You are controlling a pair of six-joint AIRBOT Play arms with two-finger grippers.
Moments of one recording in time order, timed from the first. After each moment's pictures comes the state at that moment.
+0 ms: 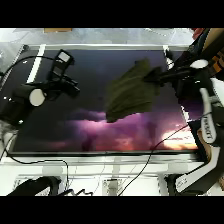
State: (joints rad) left arm -0.29 -1.10 1.18 1.53 -0.70 -1.12; right arm -0.18 -1.77 1.81 -0.48 1.57 1.26
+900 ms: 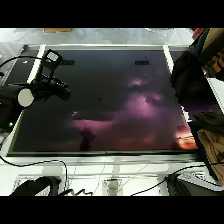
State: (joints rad) left arm -0.24 -1.06 1.18 1.56 -0.80 -1.15; right arm -1.21 -1.28 1.78 -1.46 1.72 1.68
